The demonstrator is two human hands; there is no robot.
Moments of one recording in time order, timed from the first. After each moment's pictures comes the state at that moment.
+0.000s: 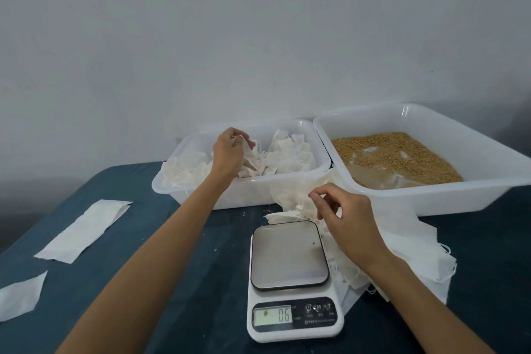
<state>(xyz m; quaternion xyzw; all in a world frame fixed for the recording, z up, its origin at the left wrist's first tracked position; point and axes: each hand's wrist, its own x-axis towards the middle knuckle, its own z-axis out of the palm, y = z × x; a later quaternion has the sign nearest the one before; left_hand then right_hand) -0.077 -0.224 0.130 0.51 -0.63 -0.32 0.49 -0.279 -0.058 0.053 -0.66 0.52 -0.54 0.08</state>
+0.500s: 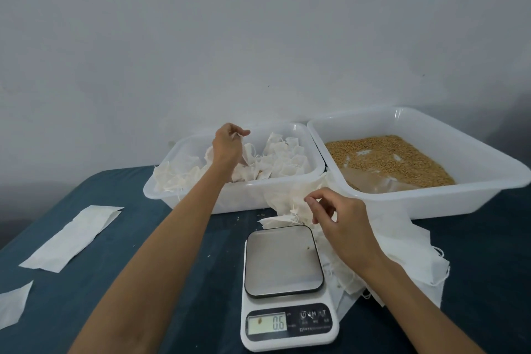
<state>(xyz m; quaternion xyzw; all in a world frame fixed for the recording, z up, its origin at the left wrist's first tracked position) -0.095 -0.251 0.137 0.54 -0.61 -0.30 0.50 -0.281 -0.059 0.052 -0.65 0.52 -0.54 0.09</state>
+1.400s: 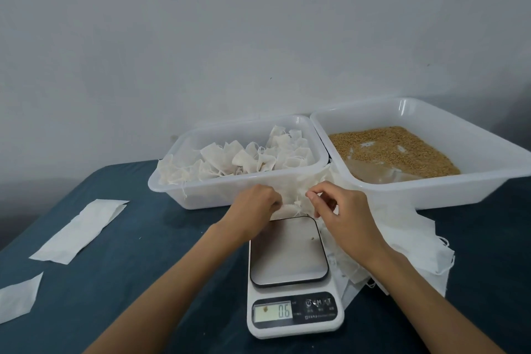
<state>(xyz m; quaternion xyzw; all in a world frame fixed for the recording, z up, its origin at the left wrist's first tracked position) -0.086 -0.150 0.074 0.41 -0.91 -0.01 0.10 -0.280 -0.061 0.048 -0.67 0.52 -0.52 0.08</state>
